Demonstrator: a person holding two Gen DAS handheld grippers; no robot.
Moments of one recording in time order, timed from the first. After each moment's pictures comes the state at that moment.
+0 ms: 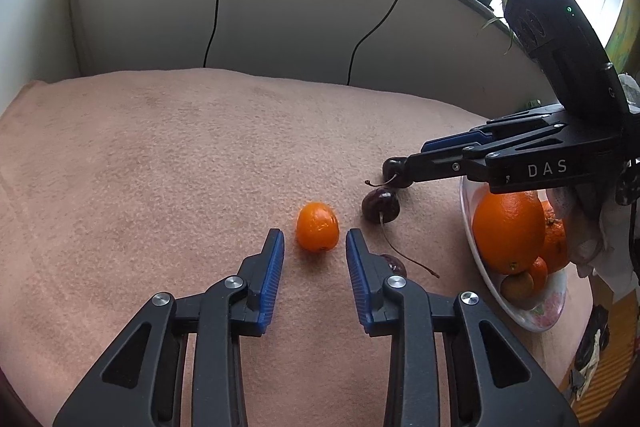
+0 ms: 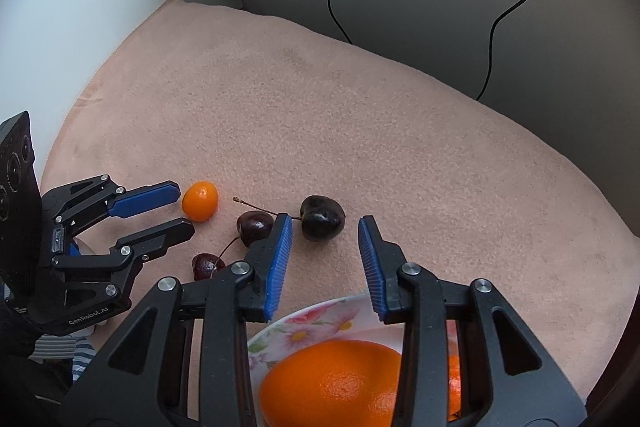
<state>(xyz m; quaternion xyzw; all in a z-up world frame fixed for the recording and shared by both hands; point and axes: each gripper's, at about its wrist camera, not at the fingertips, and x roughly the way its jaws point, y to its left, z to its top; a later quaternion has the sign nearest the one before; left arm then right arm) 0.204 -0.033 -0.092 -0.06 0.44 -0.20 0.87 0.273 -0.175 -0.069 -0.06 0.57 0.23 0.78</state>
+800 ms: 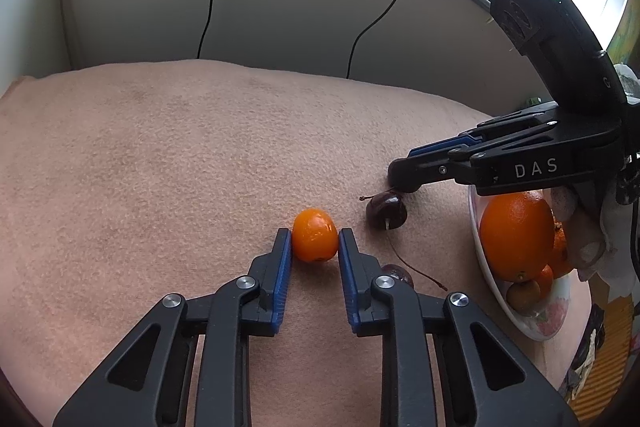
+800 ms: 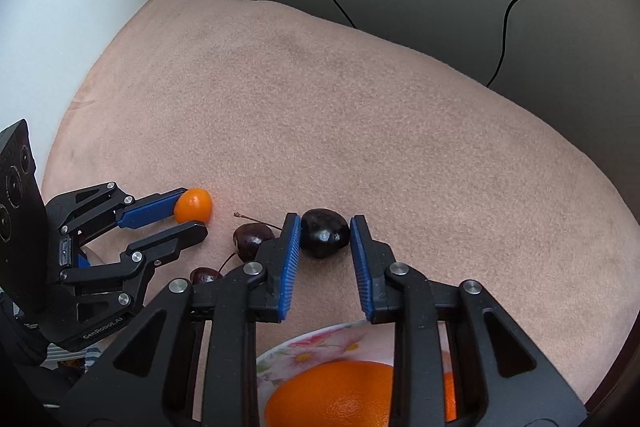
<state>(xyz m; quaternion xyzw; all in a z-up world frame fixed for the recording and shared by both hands) 0.221 -0.054 -0.097 -0.07 0.45 -0.21 0.87 0.284 -0.155 -0.085 -0.06 0.60 0.22 0.77</state>
